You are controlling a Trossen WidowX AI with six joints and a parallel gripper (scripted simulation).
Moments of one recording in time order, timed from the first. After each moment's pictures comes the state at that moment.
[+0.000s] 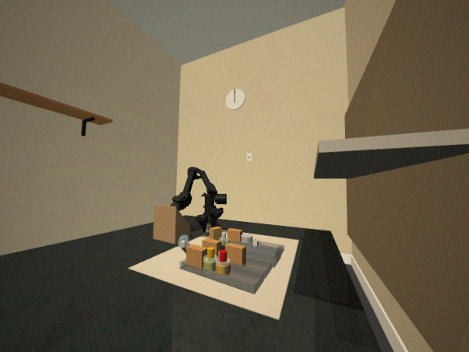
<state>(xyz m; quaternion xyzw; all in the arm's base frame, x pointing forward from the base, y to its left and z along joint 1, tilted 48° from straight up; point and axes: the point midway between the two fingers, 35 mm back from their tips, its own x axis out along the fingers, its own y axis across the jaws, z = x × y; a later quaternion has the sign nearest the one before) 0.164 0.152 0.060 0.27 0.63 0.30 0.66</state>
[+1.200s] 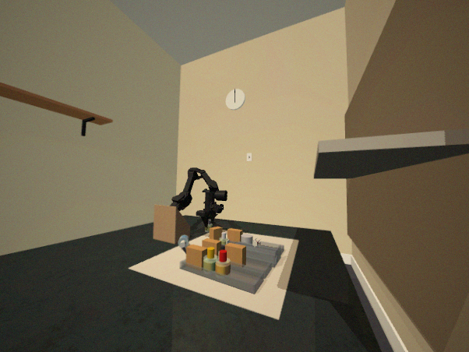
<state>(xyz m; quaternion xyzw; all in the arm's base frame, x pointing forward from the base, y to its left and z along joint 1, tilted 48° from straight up) 0.167 0.131 0.071 0.26 0.64 0.29 0.66</state>
